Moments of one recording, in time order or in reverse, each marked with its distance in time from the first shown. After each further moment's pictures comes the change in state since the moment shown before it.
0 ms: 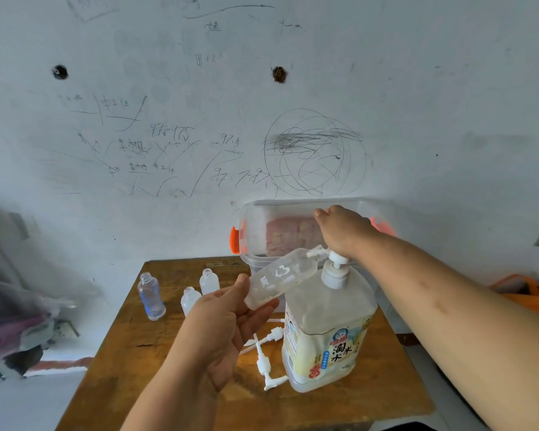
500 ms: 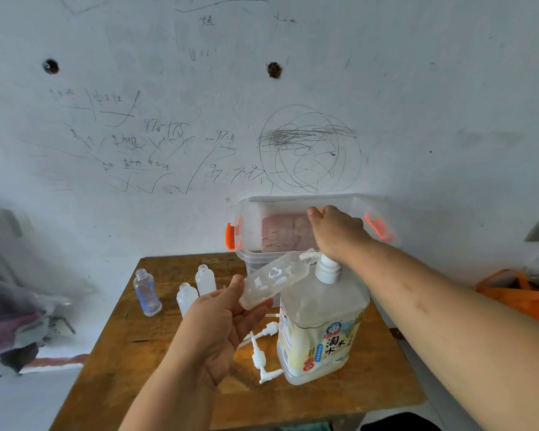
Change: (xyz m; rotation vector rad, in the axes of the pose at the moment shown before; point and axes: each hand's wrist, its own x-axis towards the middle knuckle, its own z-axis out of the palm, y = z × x) left_hand 0.004 -0.005 -0.002 -0.016 0.029 -0.038; right_hand -0.003 0.003 0.016 0.105 0.082 0.020
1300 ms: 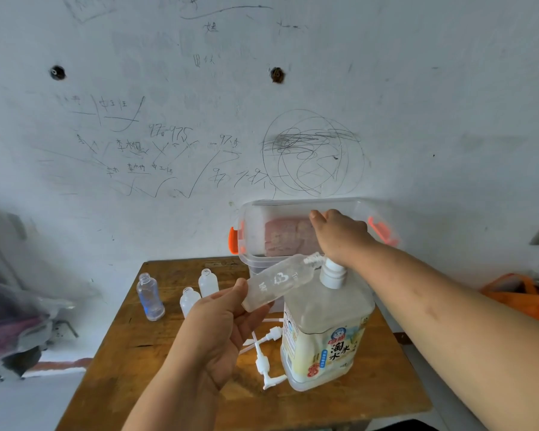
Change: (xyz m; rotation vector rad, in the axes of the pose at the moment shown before) left_hand -0.002 0.004 0.001 -0.024 0.016 0.029; right_hand 0.006 0.003 0.001 -0.170 -0.012 -0.078
